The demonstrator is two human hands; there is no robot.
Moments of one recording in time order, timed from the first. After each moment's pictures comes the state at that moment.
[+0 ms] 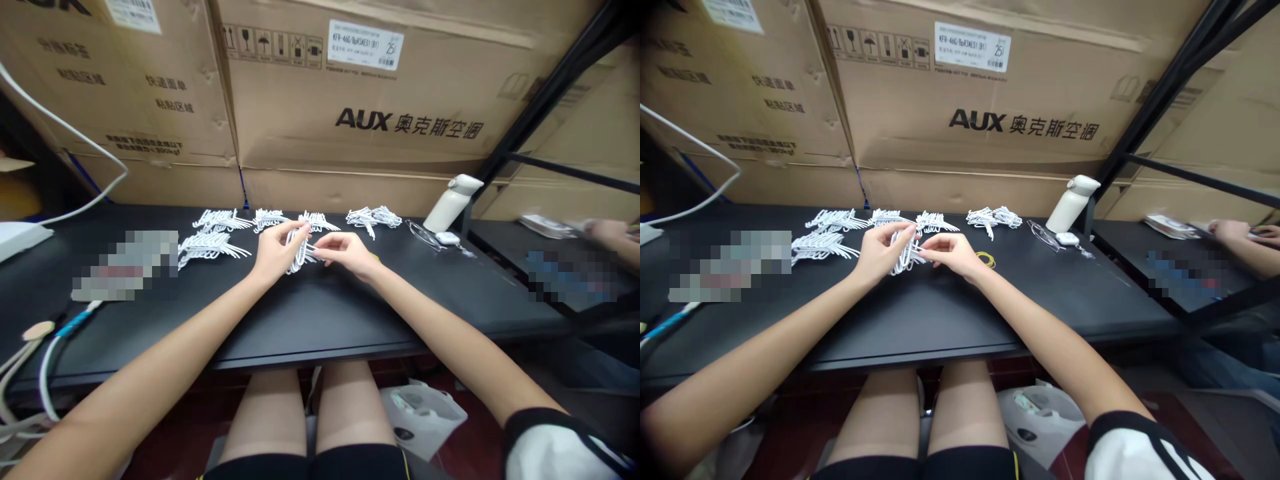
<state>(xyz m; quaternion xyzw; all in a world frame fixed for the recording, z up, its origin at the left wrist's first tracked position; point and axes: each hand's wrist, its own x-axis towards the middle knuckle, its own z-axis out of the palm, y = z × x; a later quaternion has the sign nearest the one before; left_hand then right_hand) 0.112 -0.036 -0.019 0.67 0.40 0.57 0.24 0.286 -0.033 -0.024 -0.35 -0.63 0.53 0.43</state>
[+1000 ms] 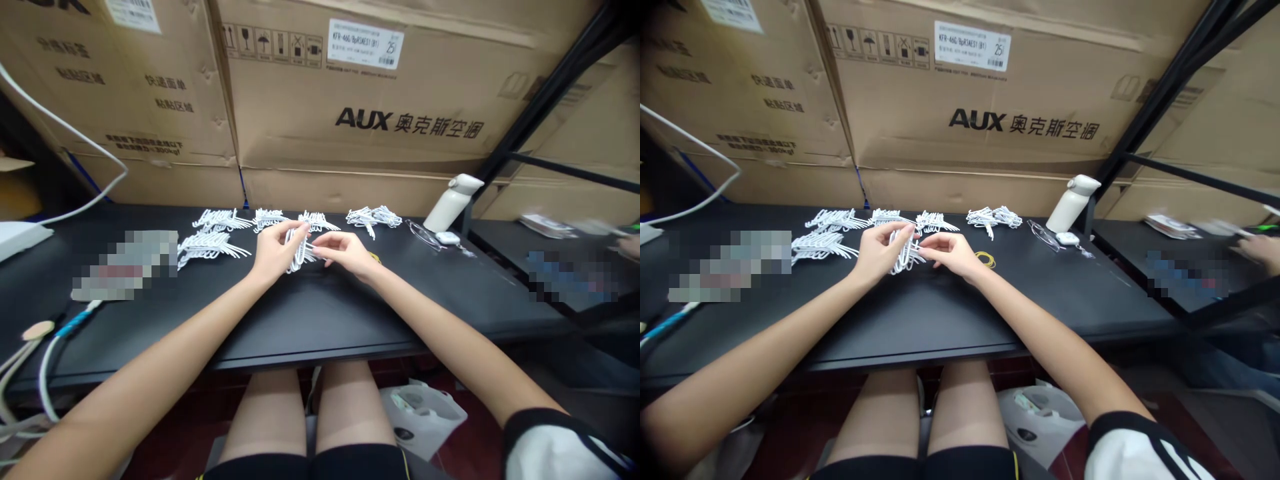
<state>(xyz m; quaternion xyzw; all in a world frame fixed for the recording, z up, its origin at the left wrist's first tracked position) 0.109 -0.035 -0.020 0.68 0.40 0.57 0.22 0.286 -0.033 -0.025 -0.36 -0.65 0.52 0.43</state>
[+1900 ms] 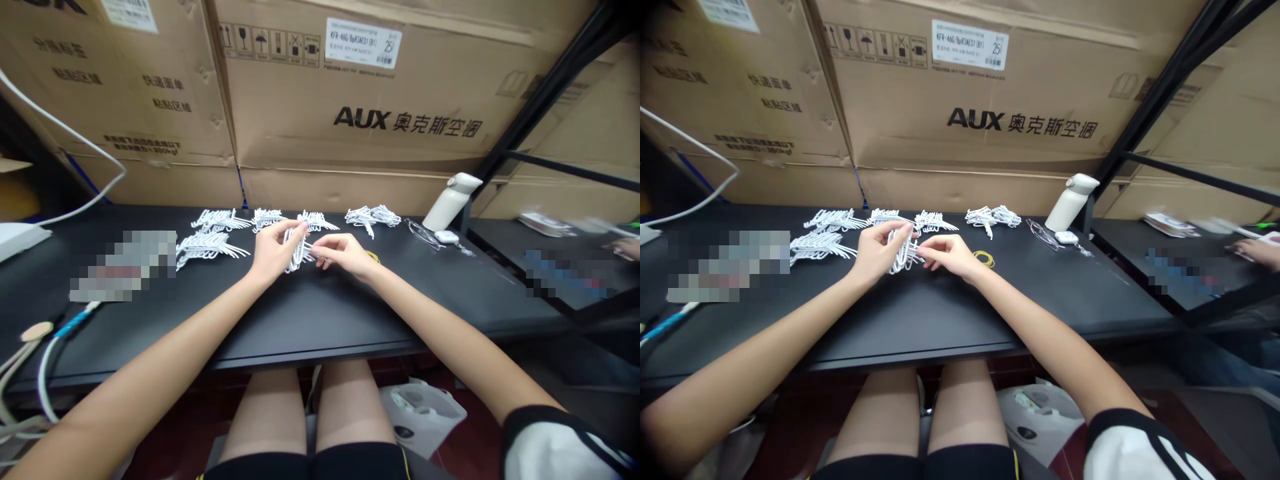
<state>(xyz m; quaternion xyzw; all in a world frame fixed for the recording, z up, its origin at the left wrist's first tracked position) 0.110 -0.037 -0.018 0.68 0.40 0.58 0.23 0.286 -0.035 -0.023 -0.35 -0.66 0.53 0.40</state>
